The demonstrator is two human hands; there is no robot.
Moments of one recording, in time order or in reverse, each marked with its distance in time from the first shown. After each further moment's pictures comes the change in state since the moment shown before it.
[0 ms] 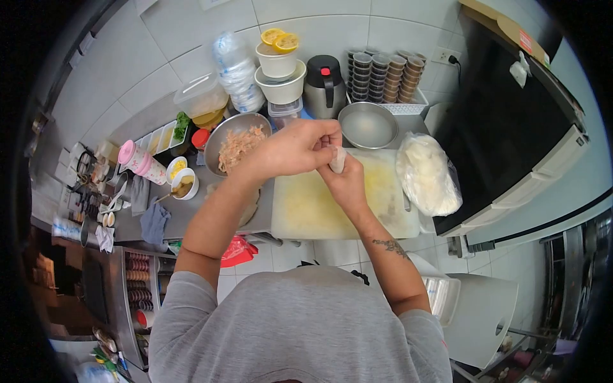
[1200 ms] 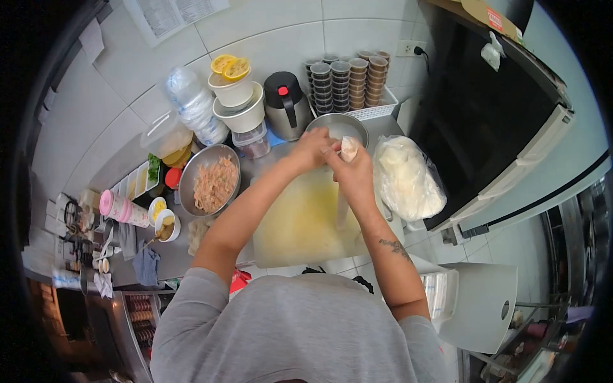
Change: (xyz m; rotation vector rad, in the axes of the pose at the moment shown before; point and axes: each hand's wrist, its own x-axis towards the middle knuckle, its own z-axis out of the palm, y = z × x) left_hand 0.128 -0.144 0.106 0.489 0.019 0.048; right_hand 0.054 -0.011 -0.056 -0.008 0.262 0.171
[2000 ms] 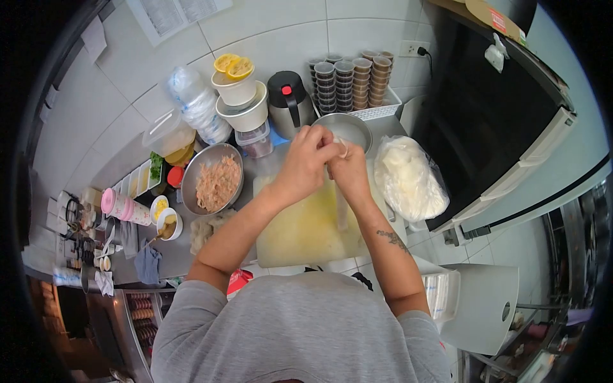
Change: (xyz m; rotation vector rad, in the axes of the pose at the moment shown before) left_hand -0.061 0.074 -0.086 -0.242 0.508 0.229; right_hand 0.016 0.025 0.009 0.172 -0.157 -0.023
